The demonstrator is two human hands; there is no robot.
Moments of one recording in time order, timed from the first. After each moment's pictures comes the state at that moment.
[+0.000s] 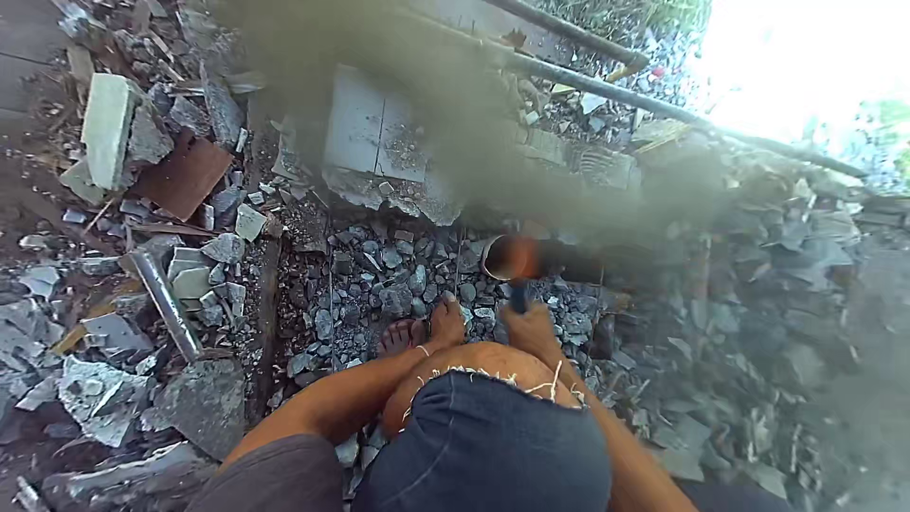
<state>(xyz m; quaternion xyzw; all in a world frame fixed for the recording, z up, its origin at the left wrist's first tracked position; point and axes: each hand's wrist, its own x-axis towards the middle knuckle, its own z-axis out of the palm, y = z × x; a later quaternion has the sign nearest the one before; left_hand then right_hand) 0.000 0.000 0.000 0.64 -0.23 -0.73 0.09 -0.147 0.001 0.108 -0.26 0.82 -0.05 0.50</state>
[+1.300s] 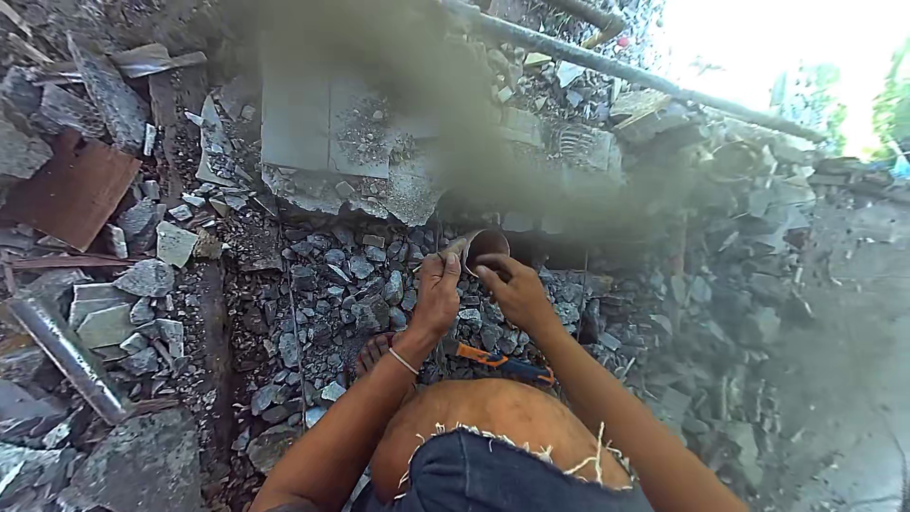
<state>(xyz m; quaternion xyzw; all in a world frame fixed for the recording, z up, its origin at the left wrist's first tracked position) -0.002 -0.101 0.059 0.48 -0.29 -0.77 0.31 -0.163 -0.070 0.103 -0.42 0.77 -0.16 0.45</state>
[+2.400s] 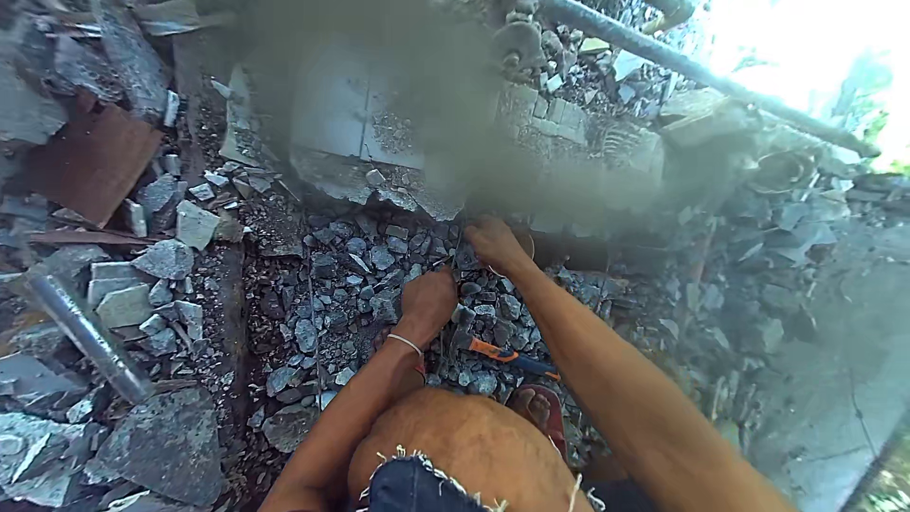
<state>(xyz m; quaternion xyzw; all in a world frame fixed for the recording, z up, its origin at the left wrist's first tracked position) 0.027 -0.121 0.026 0.51 -0.68 -0.48 -0.24 -0.132 -0.176 0.026 -0.34 0.80 0.07 0.50</state>
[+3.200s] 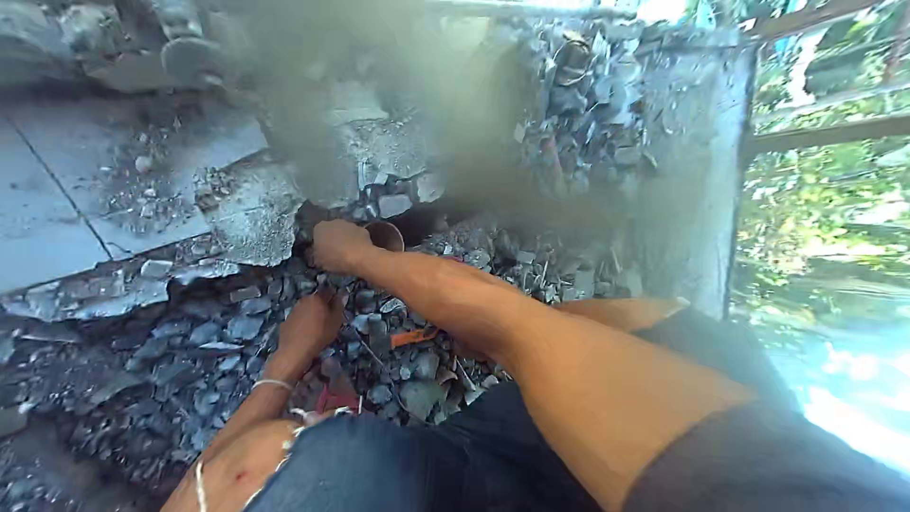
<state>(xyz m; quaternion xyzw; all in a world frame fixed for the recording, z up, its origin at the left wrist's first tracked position) 0.029 -0.149 0.018 0.39 -0.69 -0.55 -0.26 -0.130 -0.198 0.066 -0.41 0.75 0.15 0.50</state>
